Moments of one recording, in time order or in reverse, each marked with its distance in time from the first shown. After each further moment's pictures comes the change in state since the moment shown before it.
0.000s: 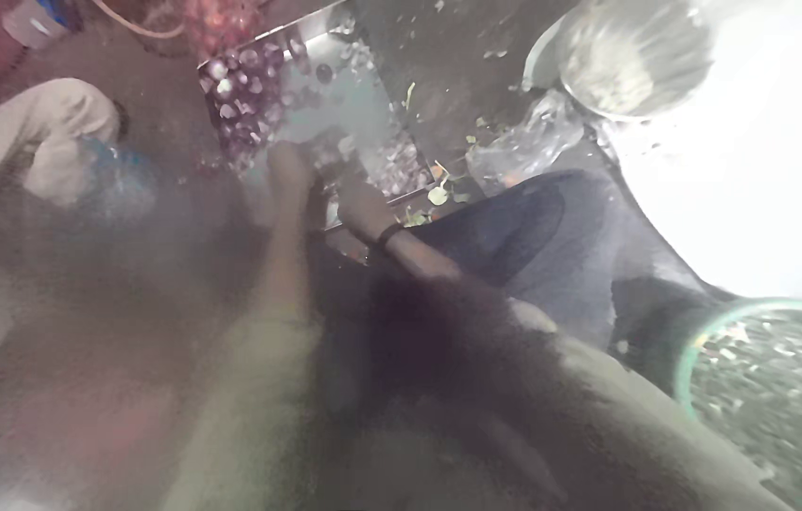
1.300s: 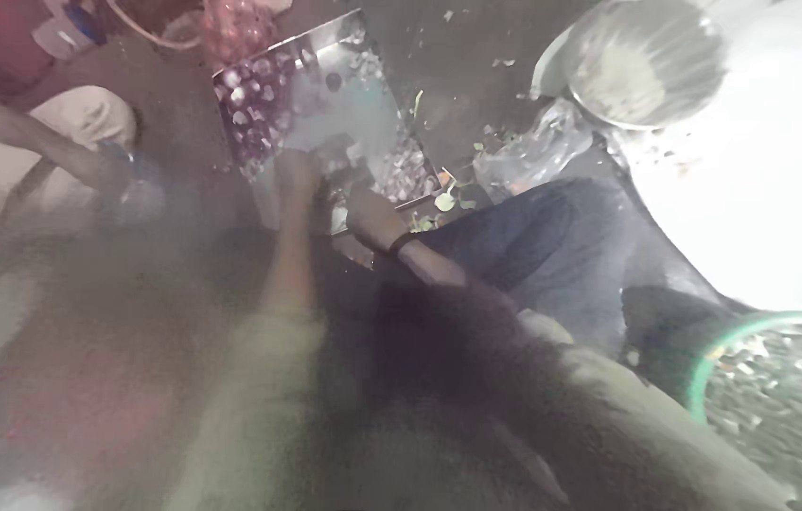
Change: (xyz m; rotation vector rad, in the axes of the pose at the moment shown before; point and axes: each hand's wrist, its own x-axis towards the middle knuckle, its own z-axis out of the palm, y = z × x) left_hand 0.006 -0.006 0.002 -0.106 0.028 -0.049; right_hand -0.009 0.003 -0.001 0.046 0.001 -0.004
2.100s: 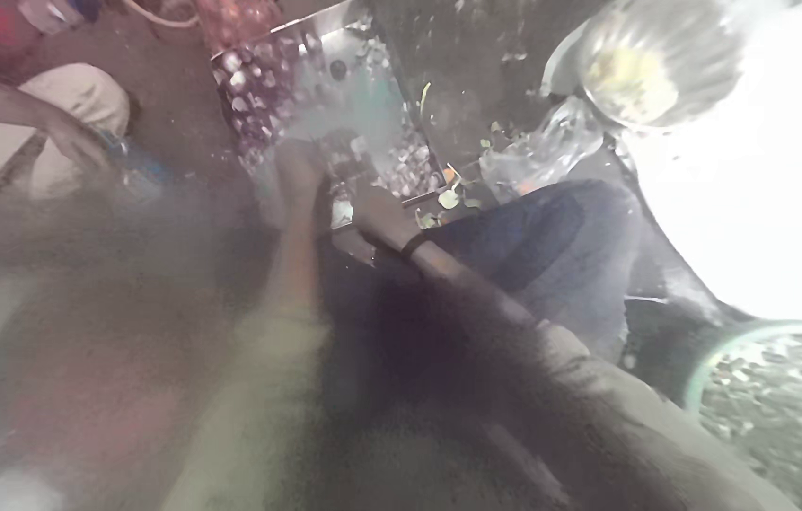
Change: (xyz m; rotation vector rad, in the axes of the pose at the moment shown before) left_hand 0.002 -0.005 0.006 0.049 0.006 0.039; right_hand -0.006 0.014 0.006 -0.026 0.023 -0.079
